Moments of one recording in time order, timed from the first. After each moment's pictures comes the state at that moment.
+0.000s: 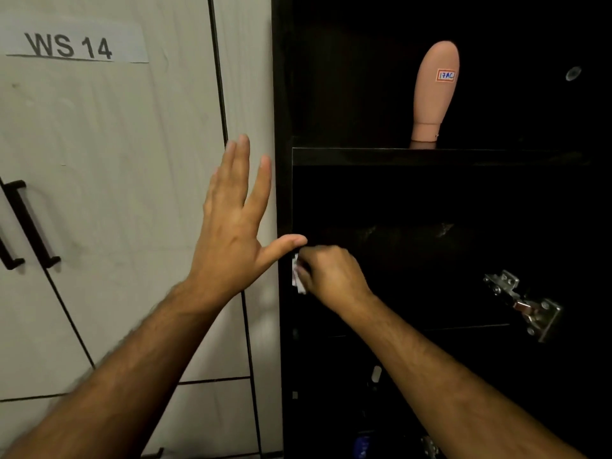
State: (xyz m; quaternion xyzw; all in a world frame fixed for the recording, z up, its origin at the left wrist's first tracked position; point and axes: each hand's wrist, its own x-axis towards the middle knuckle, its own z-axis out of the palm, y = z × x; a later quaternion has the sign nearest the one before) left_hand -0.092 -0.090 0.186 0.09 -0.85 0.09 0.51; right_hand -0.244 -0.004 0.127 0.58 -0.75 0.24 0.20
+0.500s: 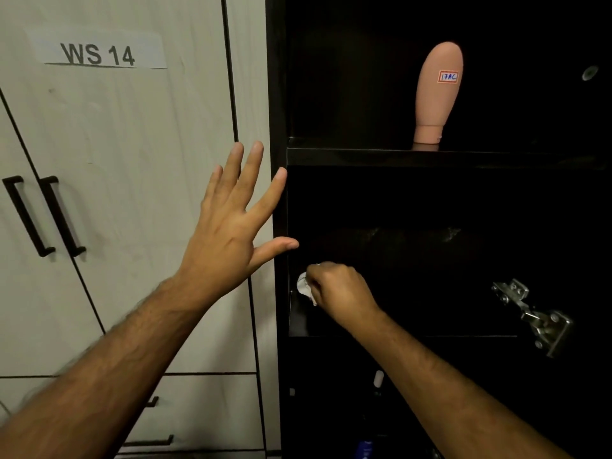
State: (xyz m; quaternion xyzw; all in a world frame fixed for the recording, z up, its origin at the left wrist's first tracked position) left_hand -0.082 -0.083 0.191 0.11 -0.86 0.18 0.46; right_hand -0.262 0.008 0.098 0.62 -0.73 0.24 0.16
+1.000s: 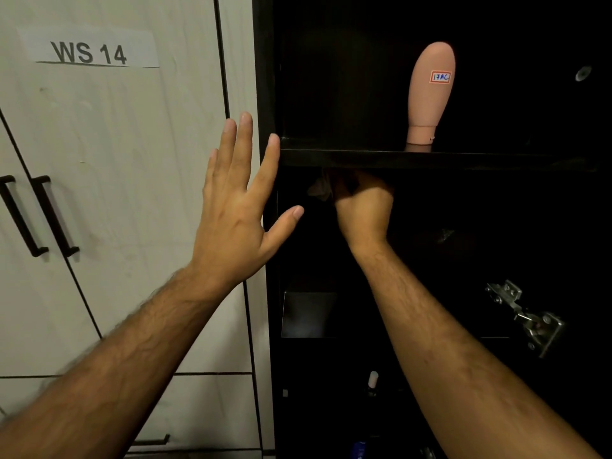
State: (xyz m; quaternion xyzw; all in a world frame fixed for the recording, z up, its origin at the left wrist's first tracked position) left_hand -0.103 -0.064 0.206 0.13 -0.83 0.11 0.53; right_hand -0.277 -0.005 0.205 0.39 -0.67 0.58 0.24
